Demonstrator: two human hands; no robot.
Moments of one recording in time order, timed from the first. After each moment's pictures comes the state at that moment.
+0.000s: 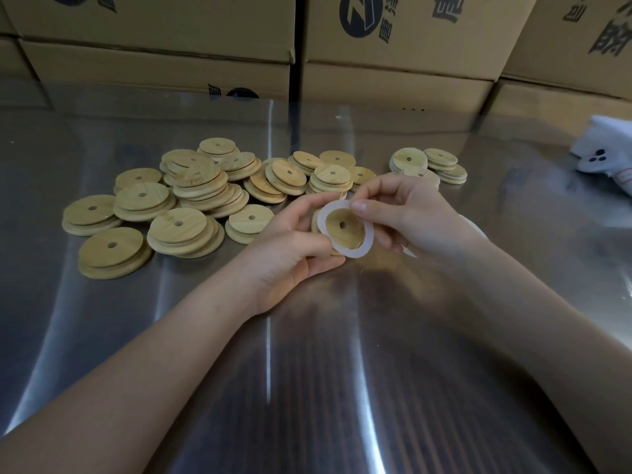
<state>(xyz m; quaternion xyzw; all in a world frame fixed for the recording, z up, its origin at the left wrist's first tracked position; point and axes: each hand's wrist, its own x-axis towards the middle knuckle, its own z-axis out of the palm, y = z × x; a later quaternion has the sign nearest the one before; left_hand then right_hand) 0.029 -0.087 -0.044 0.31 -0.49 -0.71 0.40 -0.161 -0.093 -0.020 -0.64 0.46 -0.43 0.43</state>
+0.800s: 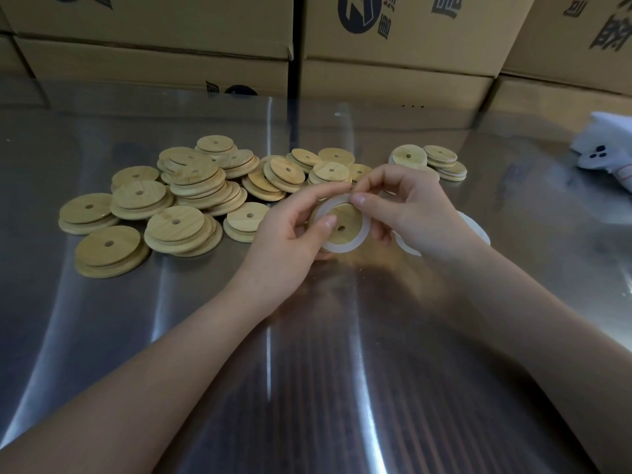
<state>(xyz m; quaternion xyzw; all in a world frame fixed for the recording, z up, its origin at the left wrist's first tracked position) 0.025 -0.079 -0.050 0.31 -0.66 -0.48 0.49 -0.154 -0.087 -0.018 -0.67 0.48 -0.46 0.34</state>
